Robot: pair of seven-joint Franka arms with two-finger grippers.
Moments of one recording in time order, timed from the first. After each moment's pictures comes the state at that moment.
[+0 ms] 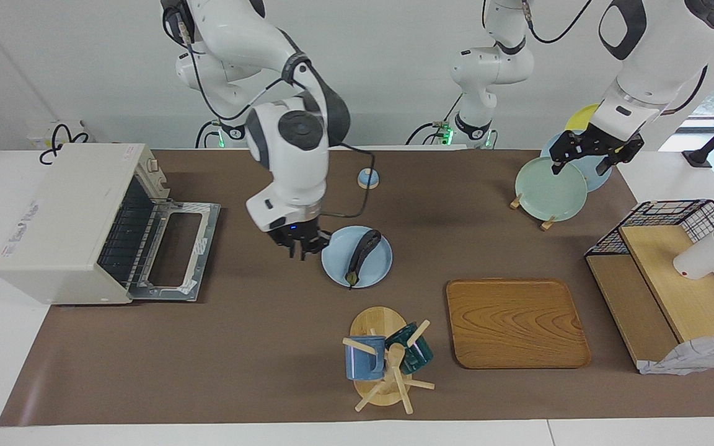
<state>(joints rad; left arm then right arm) -0.01 -0.04 -0.04 -1.67 -0.01 1.57 0.07 0.31 0.39 0.03 -1.51 -0.14 1.84 0.62</state>
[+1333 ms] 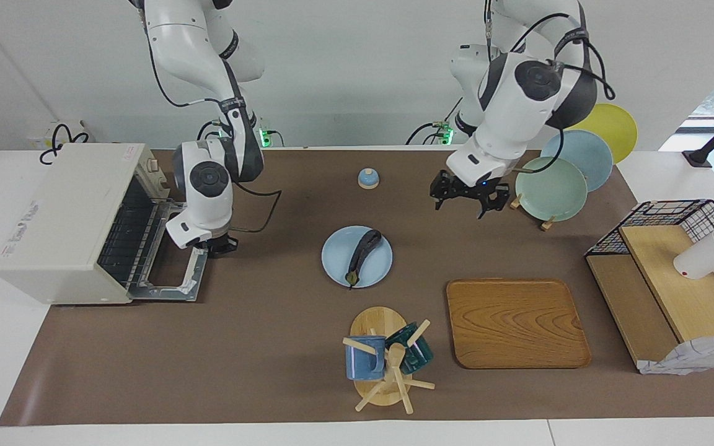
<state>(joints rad) -0.38 0.14 -0.06 -1.73 -0.11 1.89 -0.11 0.07 0.23 0.05 -2.12 -0.38 2.17 0.46</state>
